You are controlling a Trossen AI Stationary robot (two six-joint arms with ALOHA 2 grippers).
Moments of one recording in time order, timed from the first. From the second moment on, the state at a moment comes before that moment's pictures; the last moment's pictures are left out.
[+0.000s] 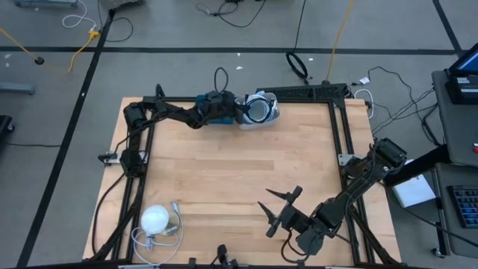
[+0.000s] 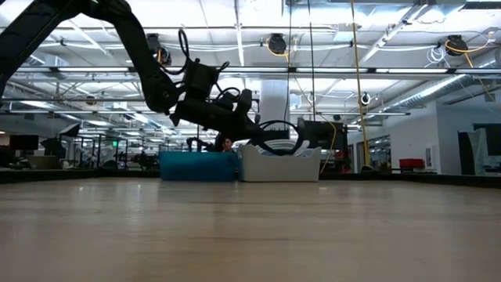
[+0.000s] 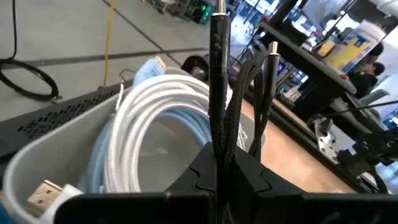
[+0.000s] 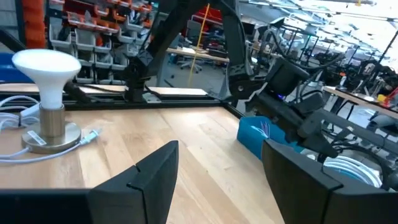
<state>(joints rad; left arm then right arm) 0.57 2.01 0.99 0.83 0.23 -0.48 0.78 1.71 1.07 0.27 1.38 0.17</state>
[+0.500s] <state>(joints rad) 0.51 1.99 1.24 0.26 -0.03 -0.50 0.78 1.71 1.07 0.31 1.30 0.16</state>
